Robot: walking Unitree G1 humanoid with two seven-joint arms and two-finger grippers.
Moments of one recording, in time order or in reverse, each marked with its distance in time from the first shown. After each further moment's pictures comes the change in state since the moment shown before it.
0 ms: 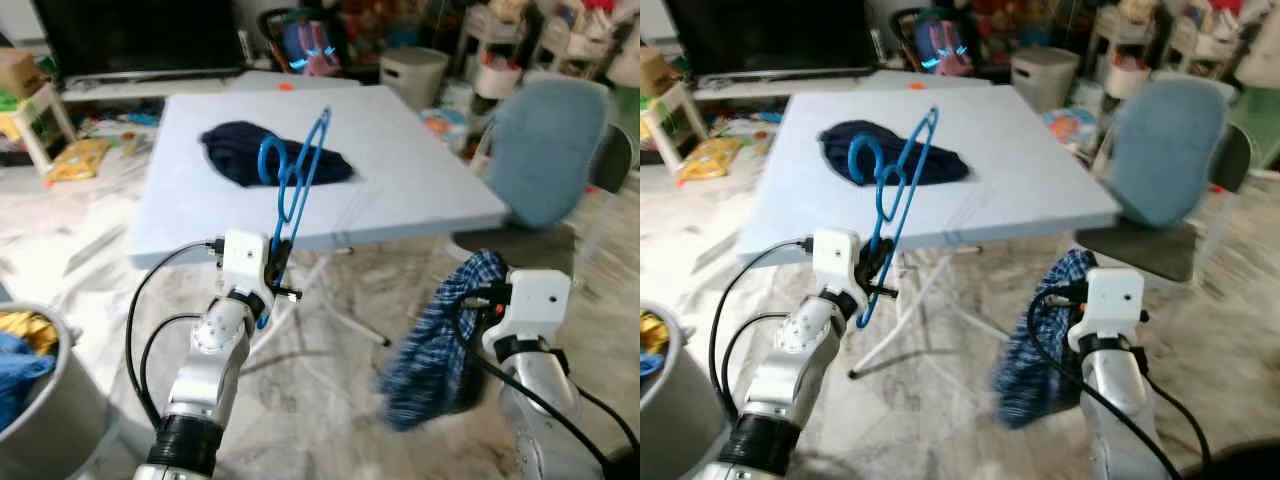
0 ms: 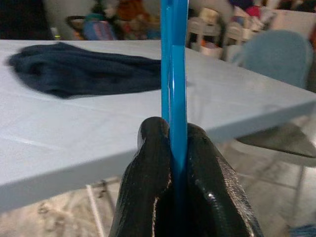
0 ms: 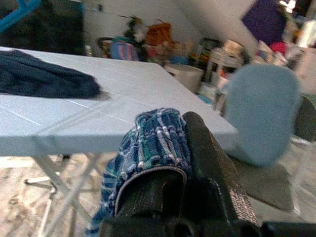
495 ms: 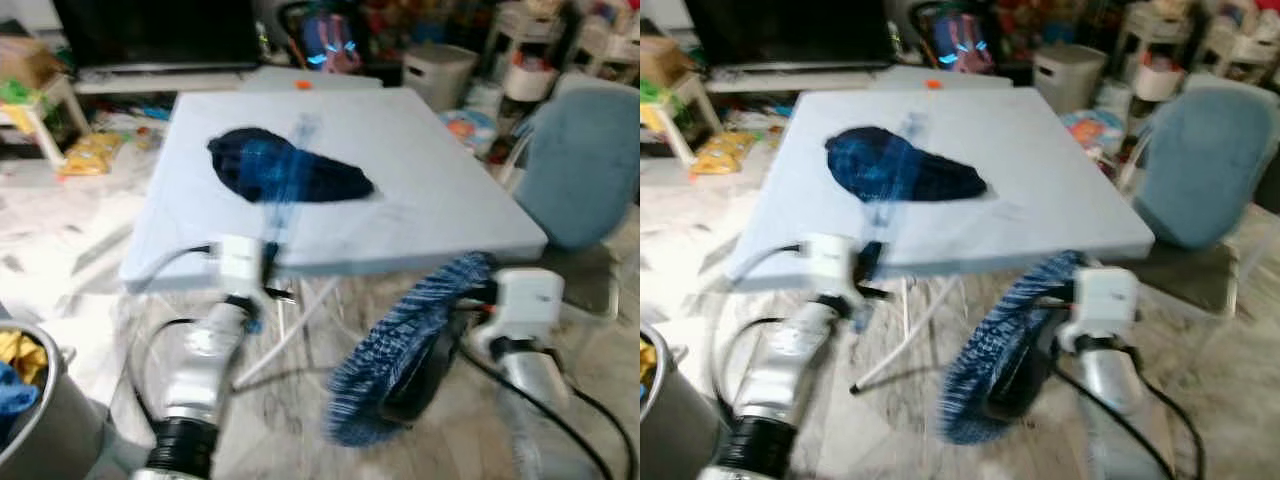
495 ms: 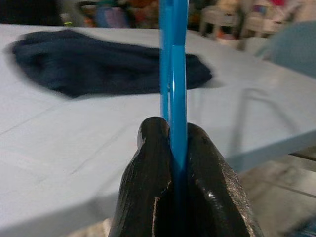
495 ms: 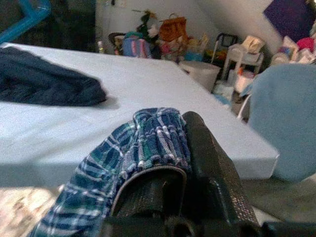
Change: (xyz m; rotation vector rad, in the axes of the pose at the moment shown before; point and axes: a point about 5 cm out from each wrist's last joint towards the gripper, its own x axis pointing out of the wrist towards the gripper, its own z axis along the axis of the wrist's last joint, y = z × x) left arm -0.002 -0.004 -0.008 -0.011 0.030 -0.013; right arm -0.001 0.000 -0.002 -0.001 0.011 0.006
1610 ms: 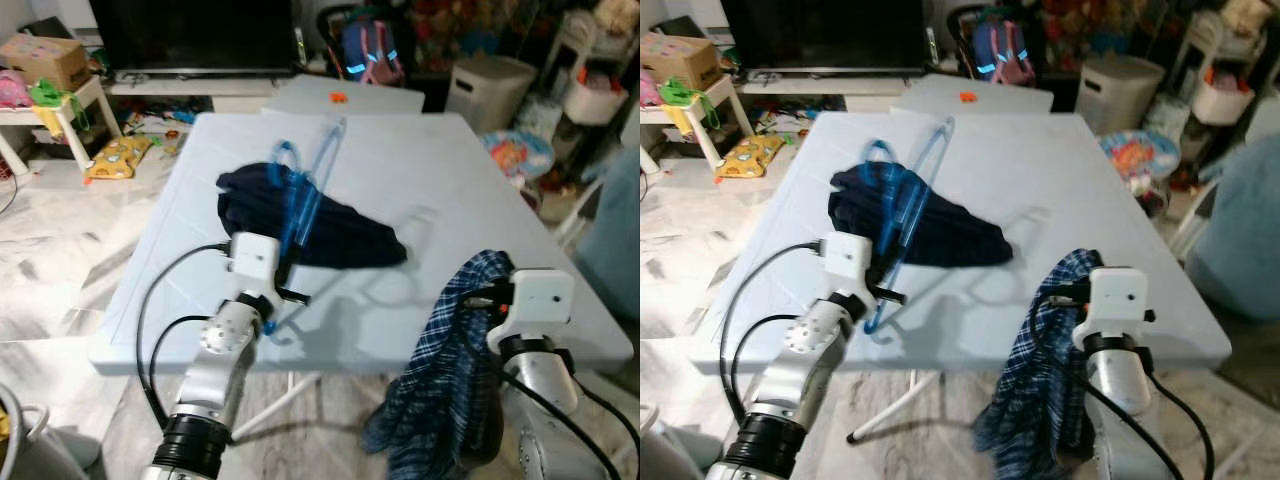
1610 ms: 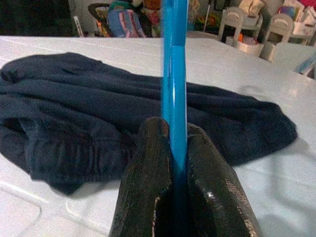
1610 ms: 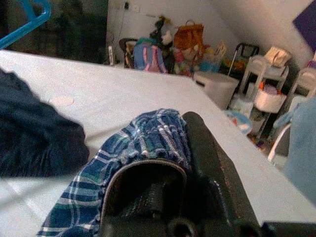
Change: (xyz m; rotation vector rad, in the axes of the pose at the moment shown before) left arm 0.004 -0.005 0.002 0.016 0.005 -0.023; right arm 0.001 -0.005 0.003 -0.016 -0.019 -0.033
